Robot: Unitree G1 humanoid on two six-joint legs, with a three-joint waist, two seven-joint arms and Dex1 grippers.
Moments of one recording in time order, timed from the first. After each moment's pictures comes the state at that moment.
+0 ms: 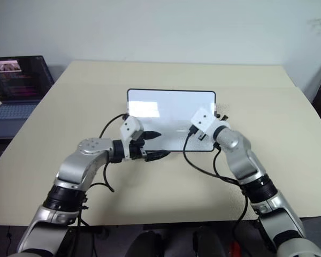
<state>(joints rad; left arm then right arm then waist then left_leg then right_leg) -0.53 0.52 -0.14 0.01 -0.29 0.52 -0.93 -0.65 -0.42 0.33 -0.02 -0.26 0.53 0.41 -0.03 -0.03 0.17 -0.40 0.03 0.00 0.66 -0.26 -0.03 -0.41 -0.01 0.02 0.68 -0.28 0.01</state>
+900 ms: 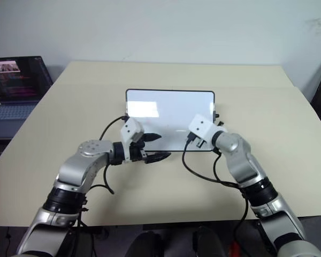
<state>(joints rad) -0.51 0.52 -0.14 0.00 -0.29 0.54 -0.93 -0.61 -0.40 0.35 -0.05 -0.26 0.55 0.55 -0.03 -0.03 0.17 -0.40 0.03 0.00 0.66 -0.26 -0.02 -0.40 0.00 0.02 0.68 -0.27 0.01</state>
